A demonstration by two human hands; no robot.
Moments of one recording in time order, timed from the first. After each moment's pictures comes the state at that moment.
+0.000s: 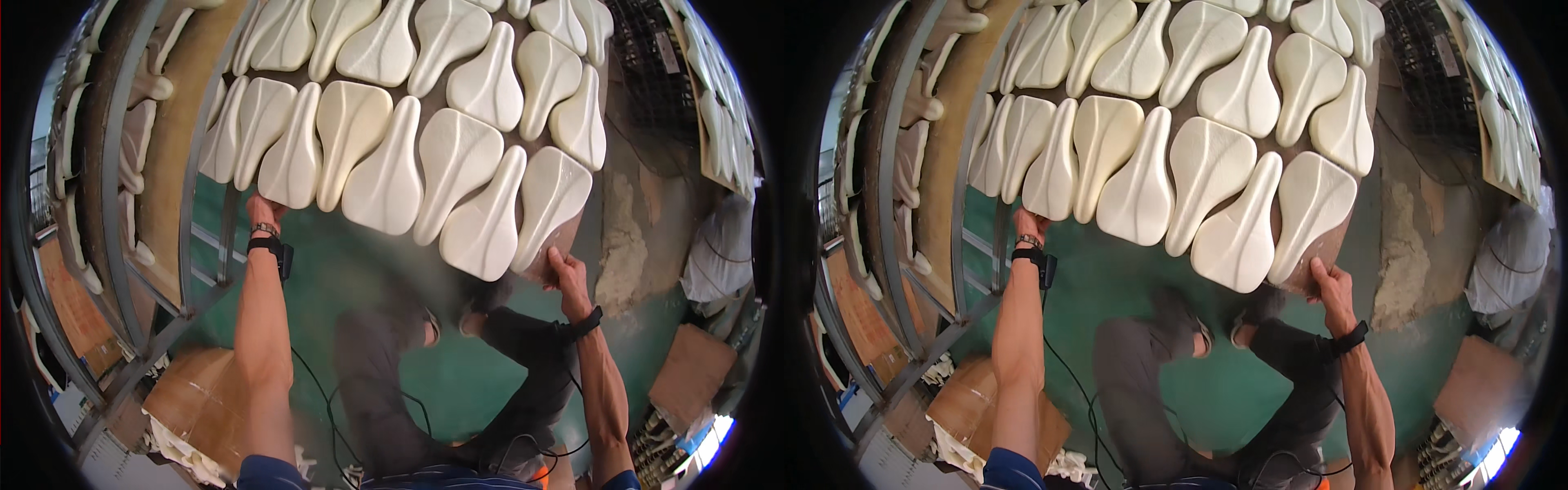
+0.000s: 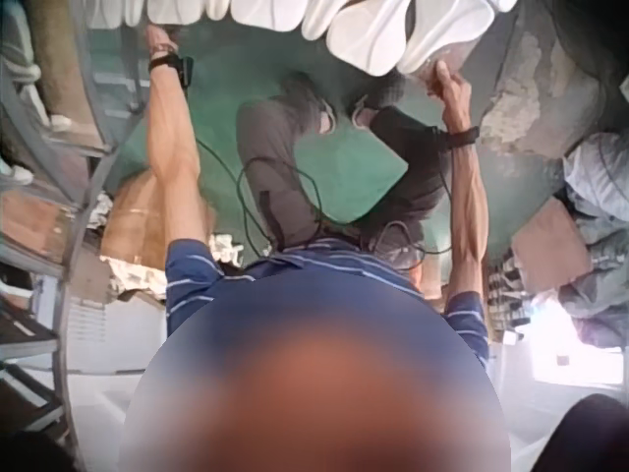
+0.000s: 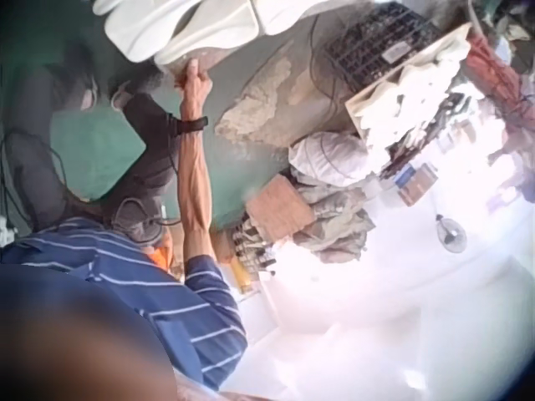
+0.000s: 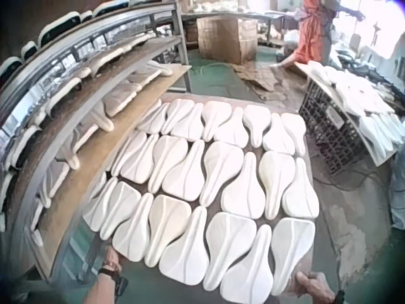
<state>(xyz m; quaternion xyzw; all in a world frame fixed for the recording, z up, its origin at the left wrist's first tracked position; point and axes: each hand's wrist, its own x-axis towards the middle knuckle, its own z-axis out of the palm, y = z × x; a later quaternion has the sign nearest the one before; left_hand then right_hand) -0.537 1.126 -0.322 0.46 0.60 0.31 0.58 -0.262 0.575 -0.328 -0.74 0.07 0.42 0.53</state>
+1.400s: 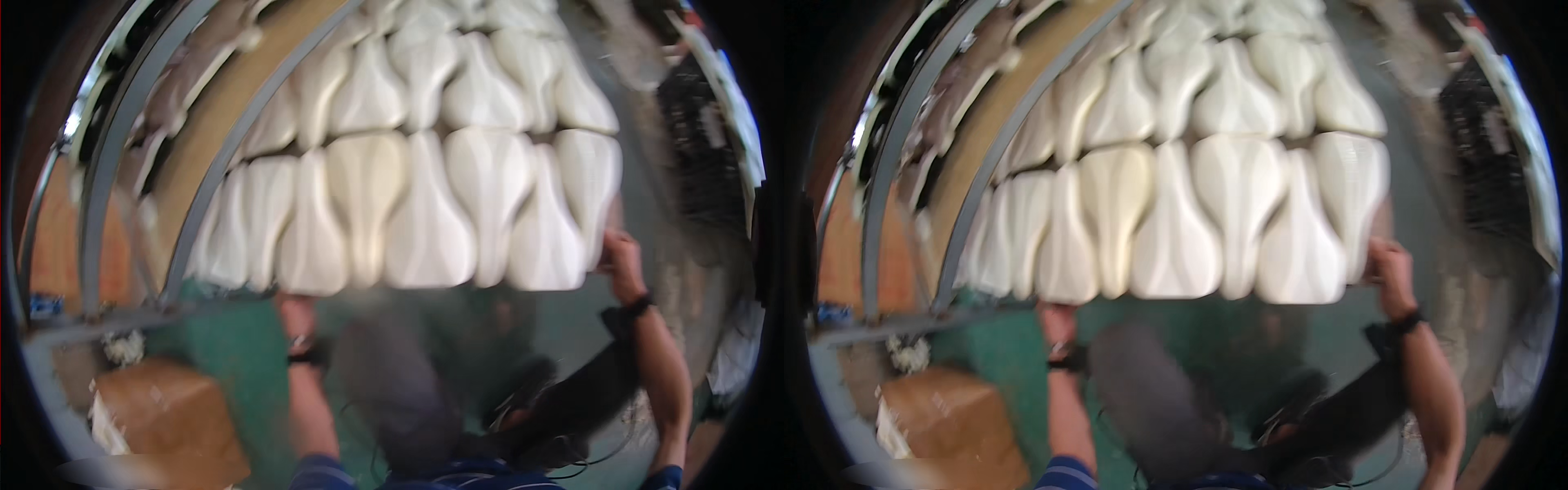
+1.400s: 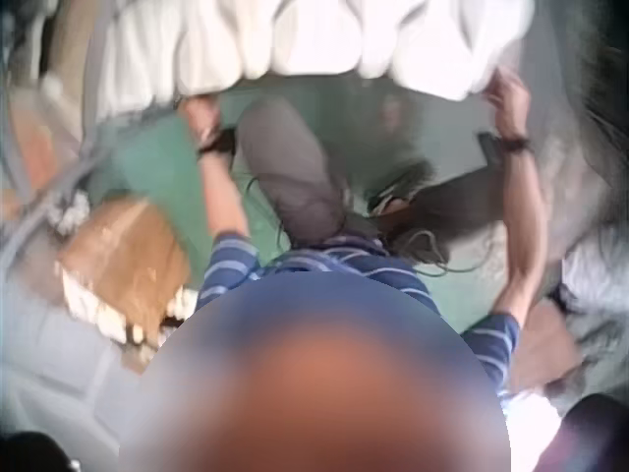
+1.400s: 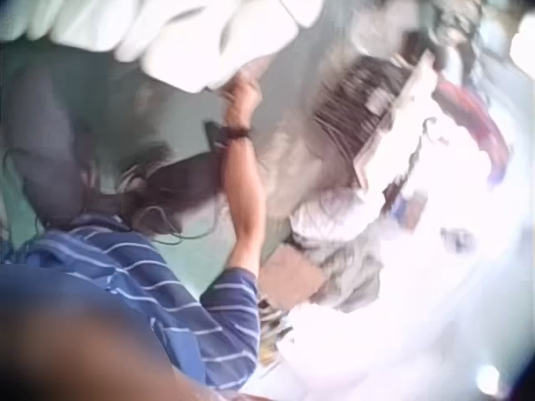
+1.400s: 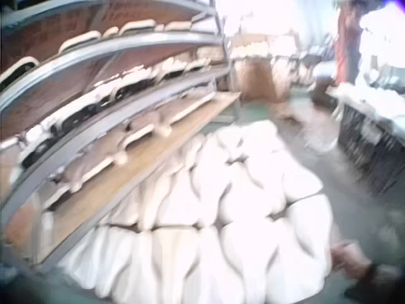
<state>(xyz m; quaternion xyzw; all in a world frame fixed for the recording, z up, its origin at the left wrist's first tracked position) -0.822 1.096 -0.476 0.75 0.50 0.35 0.24 -0.263 0.766 -0.427 -0.75 -0.08 0.32 0.58</state>
